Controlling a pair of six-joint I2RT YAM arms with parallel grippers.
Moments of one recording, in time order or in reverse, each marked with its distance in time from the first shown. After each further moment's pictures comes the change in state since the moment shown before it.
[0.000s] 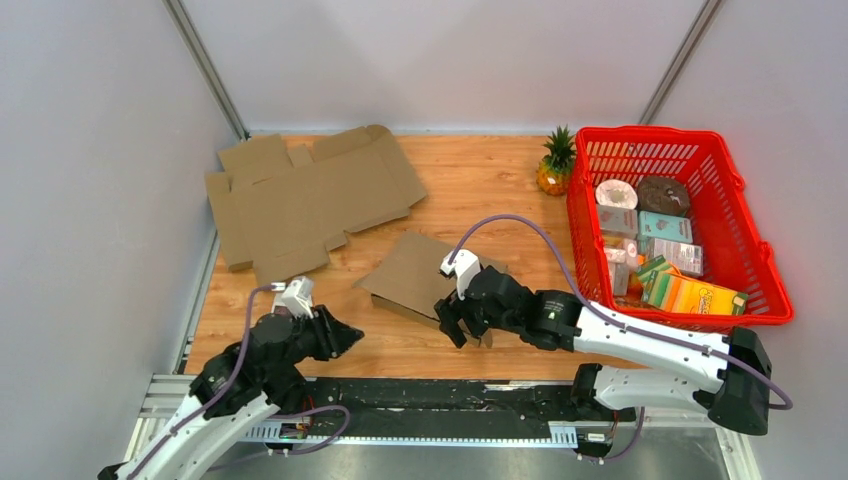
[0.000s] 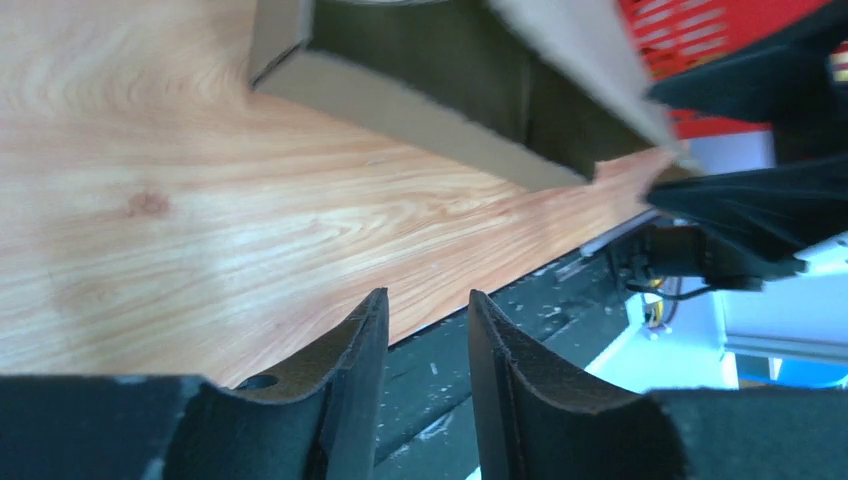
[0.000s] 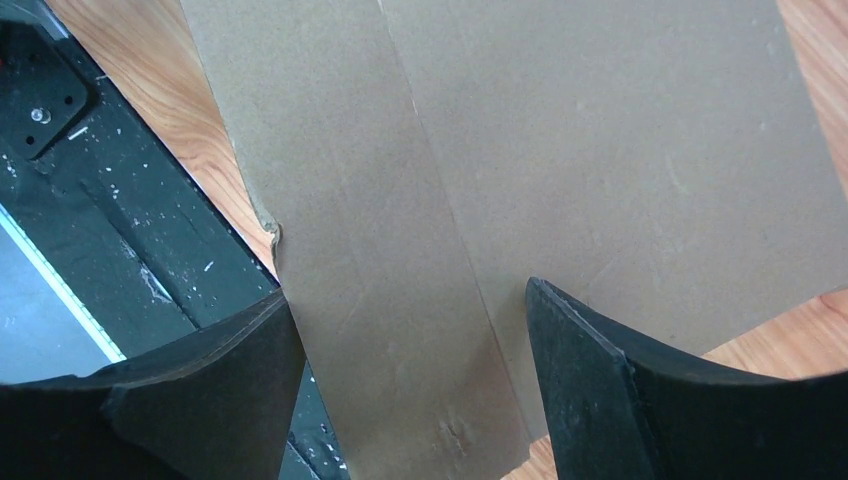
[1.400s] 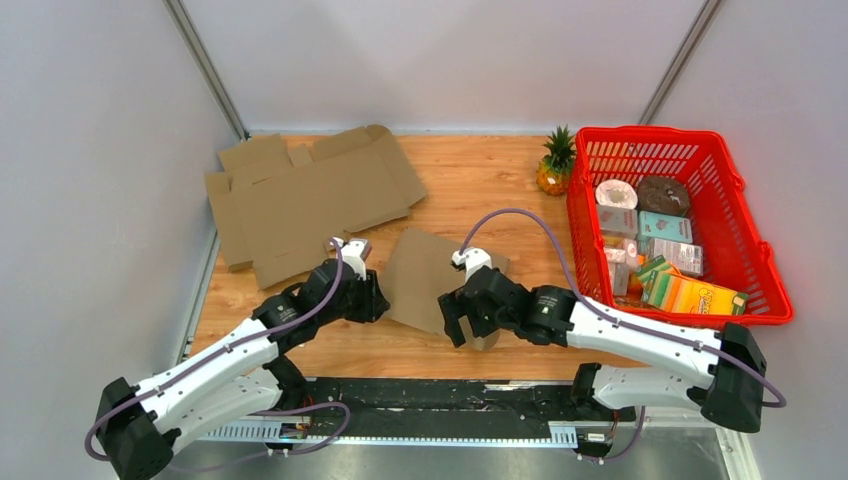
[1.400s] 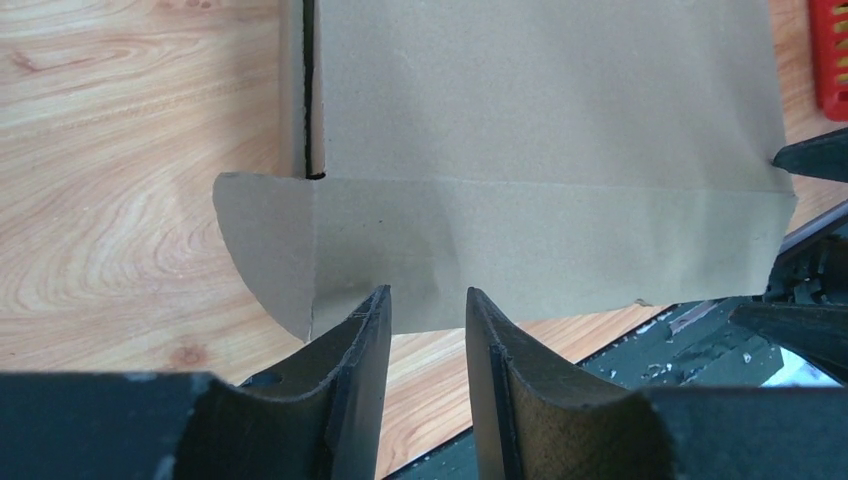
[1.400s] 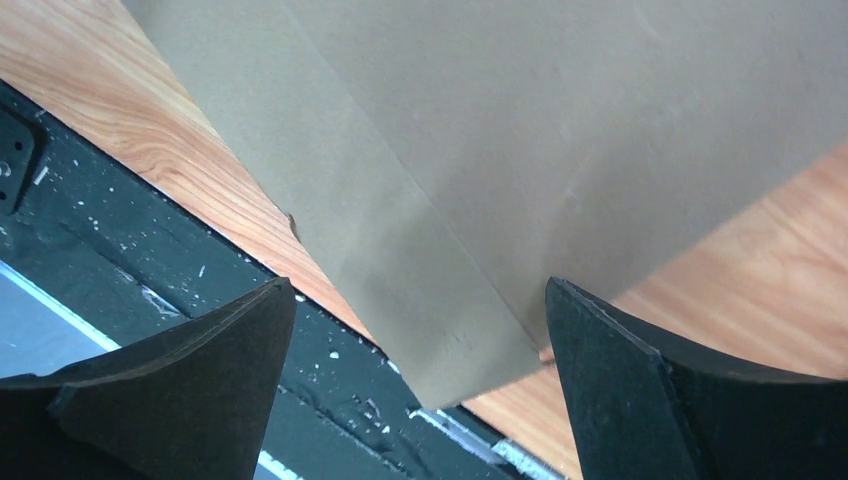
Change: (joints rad) left arm 0.014 0.795 0.203 0.381 -0.019 0.285; right arm -0.019 0.057 0.007 -0.114 0.039 0.219
